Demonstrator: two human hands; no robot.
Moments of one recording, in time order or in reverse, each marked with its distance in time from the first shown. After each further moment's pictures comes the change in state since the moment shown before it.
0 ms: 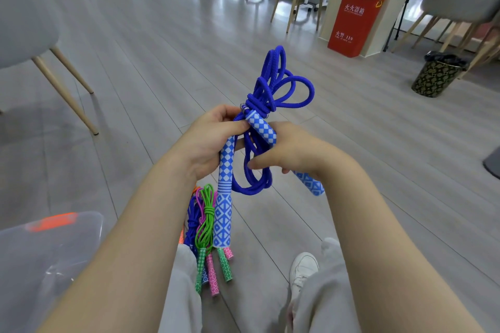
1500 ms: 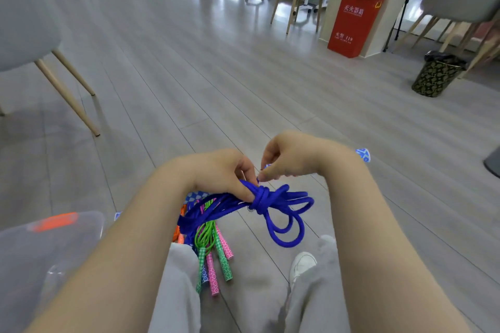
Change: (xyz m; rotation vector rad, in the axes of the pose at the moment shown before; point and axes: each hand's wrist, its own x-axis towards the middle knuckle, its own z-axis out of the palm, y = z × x) left_hand -0.016 -0.012 -0.010 1.087 -0.534 -0.191; right_hand 0.000 0.013 -0.009 -0.337 -0.155 0.075
